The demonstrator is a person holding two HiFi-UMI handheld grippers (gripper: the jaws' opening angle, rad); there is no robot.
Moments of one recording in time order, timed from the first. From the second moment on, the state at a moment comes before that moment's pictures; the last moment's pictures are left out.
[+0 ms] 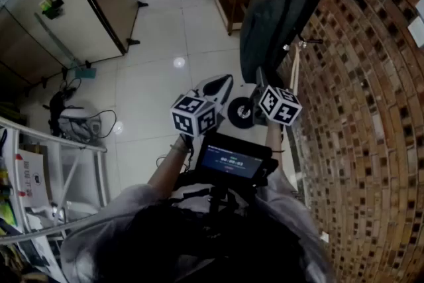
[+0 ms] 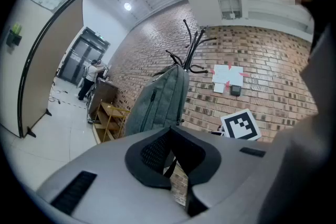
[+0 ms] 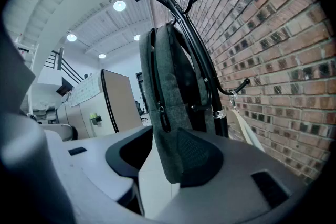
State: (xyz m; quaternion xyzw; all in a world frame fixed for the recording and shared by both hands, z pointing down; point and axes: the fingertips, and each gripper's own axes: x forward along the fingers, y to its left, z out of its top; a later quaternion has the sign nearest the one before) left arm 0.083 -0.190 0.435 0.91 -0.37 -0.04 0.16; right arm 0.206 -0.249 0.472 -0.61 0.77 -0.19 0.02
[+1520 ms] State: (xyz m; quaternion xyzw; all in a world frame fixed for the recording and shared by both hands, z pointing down) left arm 0.052 -0.194 0.449 0.90 -0.38 -0.05 0.19; right arm 0.202 -0.253 0.442 -0.60 0.72 -0.27 0.21
